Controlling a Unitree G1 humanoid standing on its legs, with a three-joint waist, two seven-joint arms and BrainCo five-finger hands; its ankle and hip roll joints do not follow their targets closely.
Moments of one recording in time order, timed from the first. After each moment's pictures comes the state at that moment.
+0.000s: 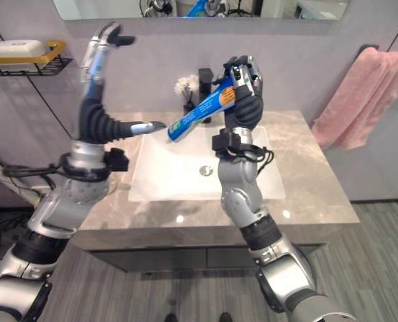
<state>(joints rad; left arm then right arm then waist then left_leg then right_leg) -0.48 0.62 -0.16 -0.23 0.35 -0.26 0.52 -0.72 -0.13 0.30 0.08 0.90 -0.47 -0.31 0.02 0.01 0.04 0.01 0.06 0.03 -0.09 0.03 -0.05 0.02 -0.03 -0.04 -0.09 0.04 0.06</state>
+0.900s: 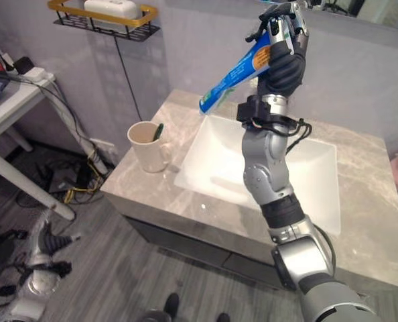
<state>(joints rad) 0.05 0.57 -0.09 0.73 0.19 -0.15 0.47 -0.89 -0.25 0.24 0.14 0.82 -0.47 -0.33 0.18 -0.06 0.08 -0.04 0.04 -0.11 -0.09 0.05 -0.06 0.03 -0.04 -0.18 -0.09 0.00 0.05</state>
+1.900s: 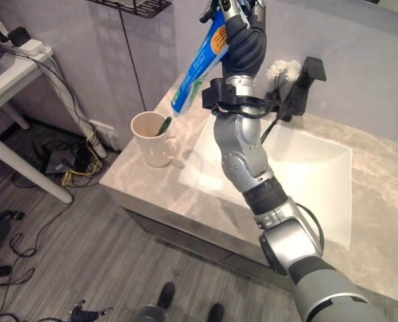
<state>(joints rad) 0.03 0.34 -0.15 1.19 0.04 -0.06 0.34 -1.01 -0.21 0.34 0.21 0.81 -0.46 -0.33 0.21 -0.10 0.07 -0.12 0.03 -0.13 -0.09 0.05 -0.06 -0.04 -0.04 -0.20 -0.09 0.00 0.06</state>
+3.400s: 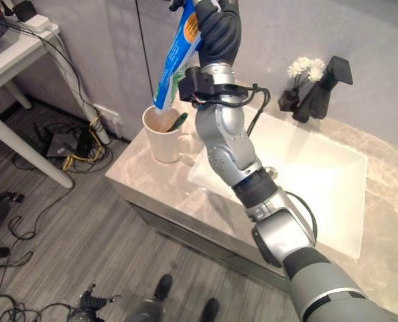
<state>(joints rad) -0.02 0.35 -0.22 1.16 0.04 -0.06 0.34 -1.11 -0.17 0.41 0.25 0.81 -0.42 -0.34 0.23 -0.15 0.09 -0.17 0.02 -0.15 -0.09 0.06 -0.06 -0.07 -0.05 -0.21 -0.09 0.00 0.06</state>
